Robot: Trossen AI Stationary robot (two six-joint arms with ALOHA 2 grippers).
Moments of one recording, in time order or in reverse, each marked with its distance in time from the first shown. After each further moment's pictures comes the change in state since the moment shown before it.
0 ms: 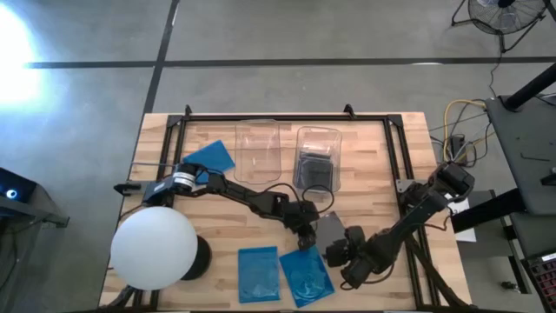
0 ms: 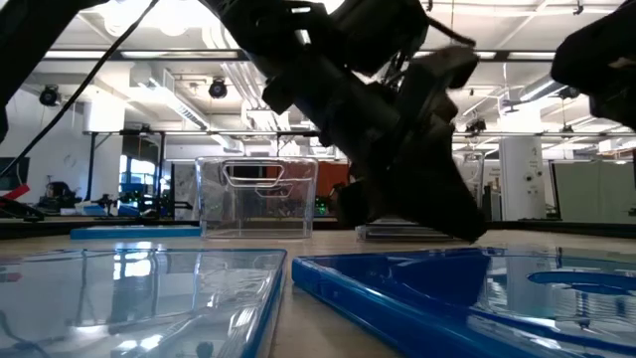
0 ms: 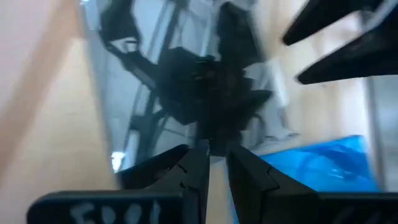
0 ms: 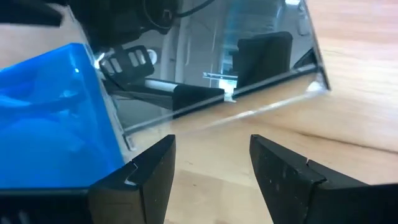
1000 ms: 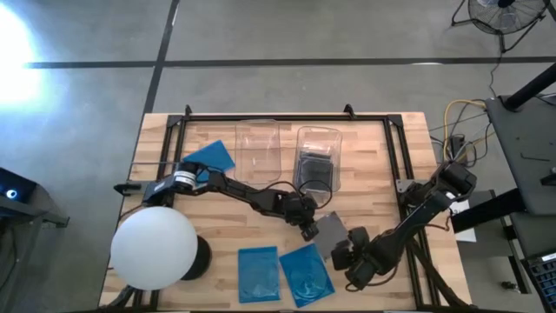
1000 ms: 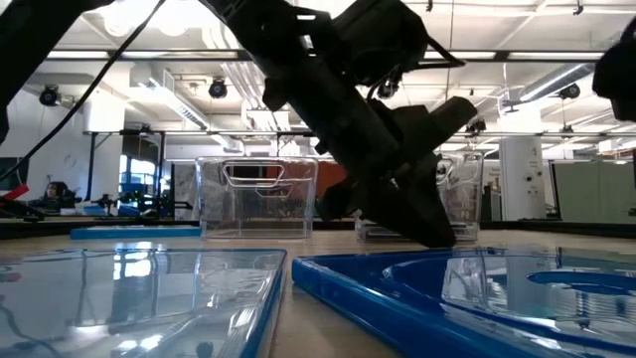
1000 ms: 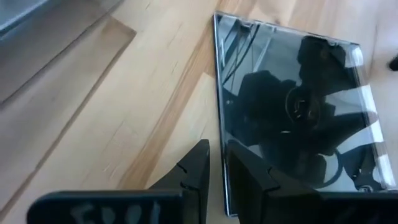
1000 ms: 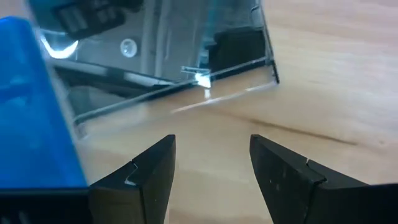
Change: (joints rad) left arm 0.023 0.011 0.013 -0.087 -0.271 -0.048; right arm 0.022 -0.009 -0.008 -0.063 -0.081 -0.023
